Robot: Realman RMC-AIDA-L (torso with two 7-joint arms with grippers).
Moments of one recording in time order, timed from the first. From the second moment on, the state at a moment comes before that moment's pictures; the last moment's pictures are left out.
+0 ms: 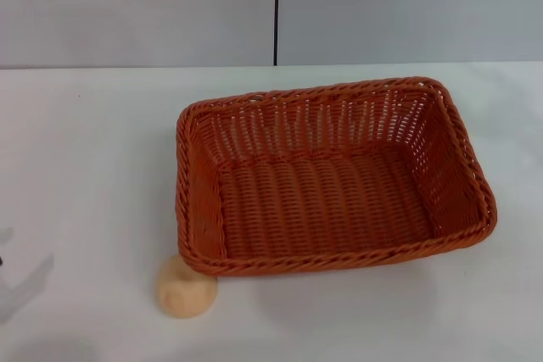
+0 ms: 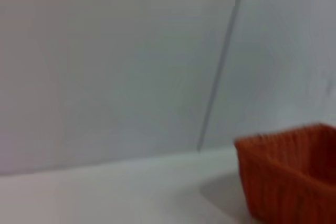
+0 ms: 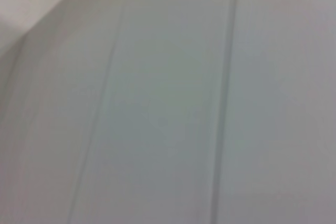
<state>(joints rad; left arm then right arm) 0.11 -2.04 -2.63 -0.78 1.71 -1.72 1.98 0.14 2.08 -1.10 -0.99 -0.83 -1.52 1.01</state>
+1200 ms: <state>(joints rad) -0.13 -2.06 -2.60 -0.62 2.05 -1.66 1.97 0.13 2.07 -0.82 -0.58 -0.75 -1.80 0.97</state>
